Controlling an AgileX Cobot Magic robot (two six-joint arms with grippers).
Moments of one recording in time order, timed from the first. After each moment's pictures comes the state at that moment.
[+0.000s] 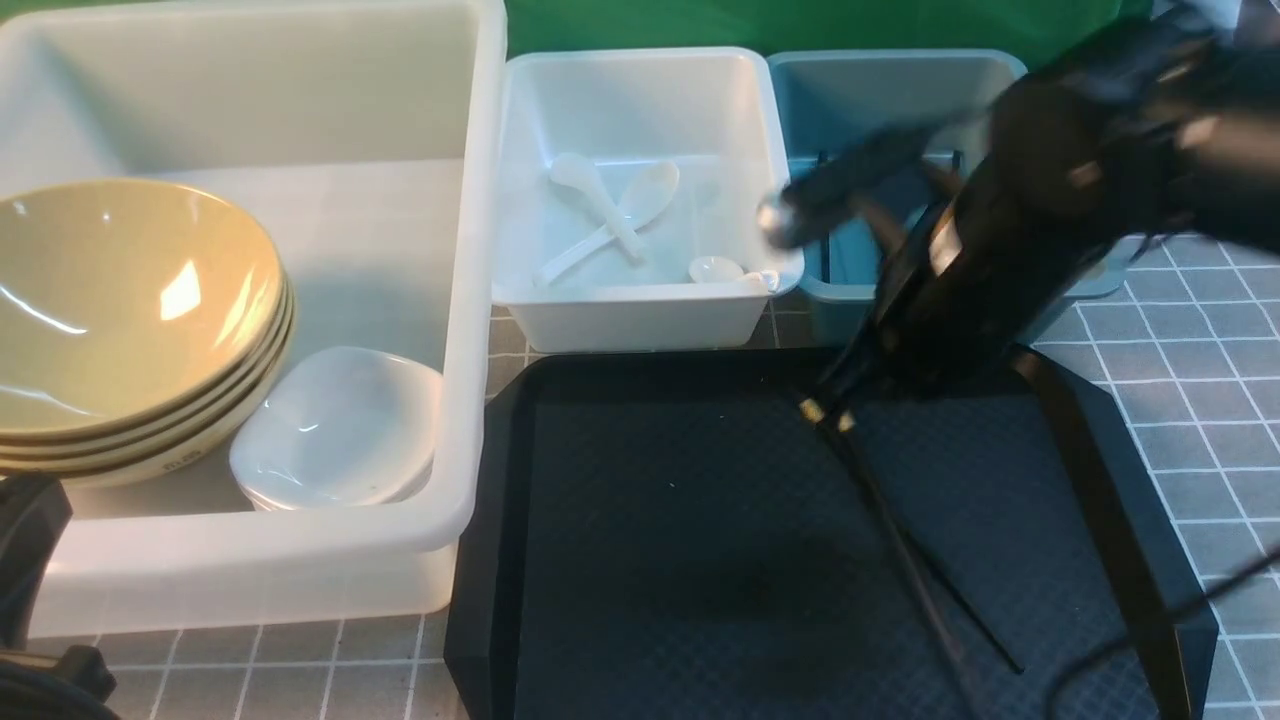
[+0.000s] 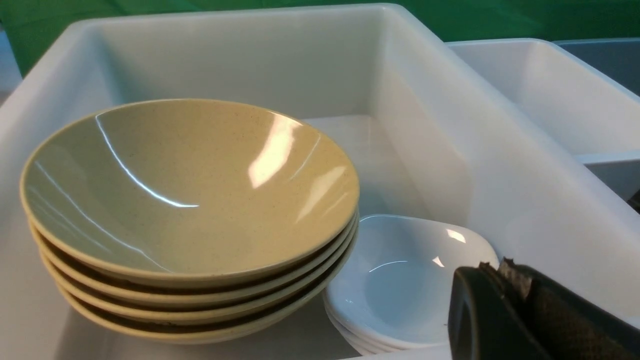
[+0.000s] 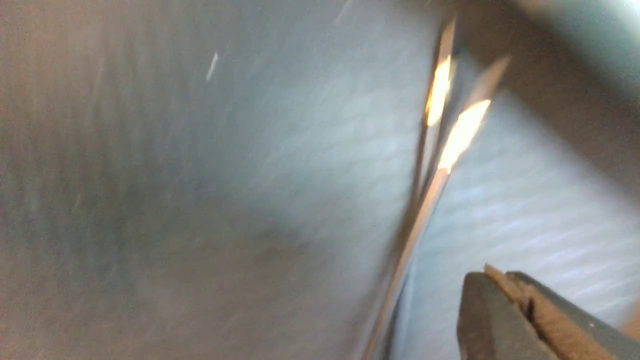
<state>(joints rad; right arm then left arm) 0.53 1.62 -1.34 -0.19 0.86 0.09 -0.06 0.25 -0.28 -0.11 0.32 0.10</state>
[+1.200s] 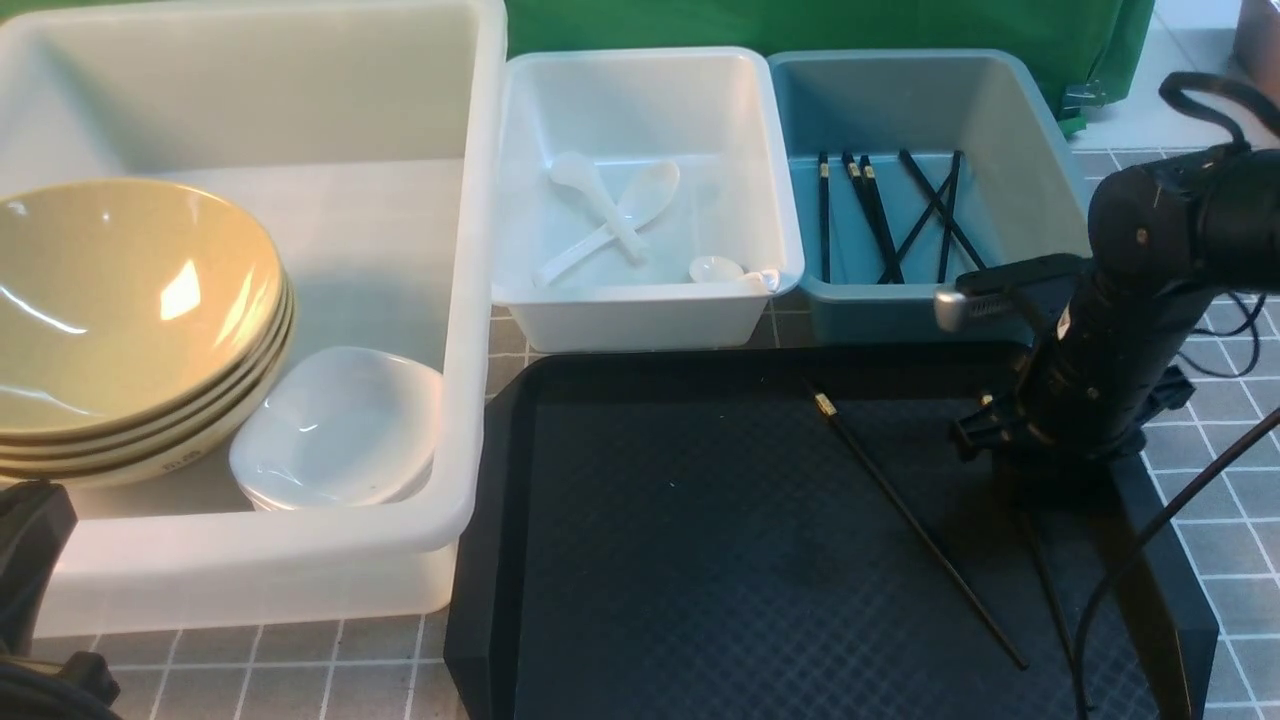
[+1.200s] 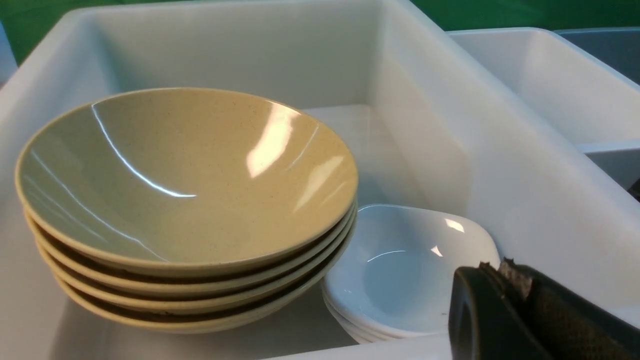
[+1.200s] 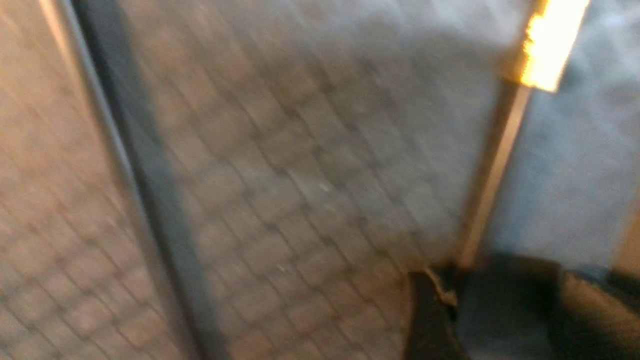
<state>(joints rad) 0.23 1.89 -1.22 -0.03 0.87 0.09 -0.06 0.25 -0.28 -0.11 0.34 0.09</state>
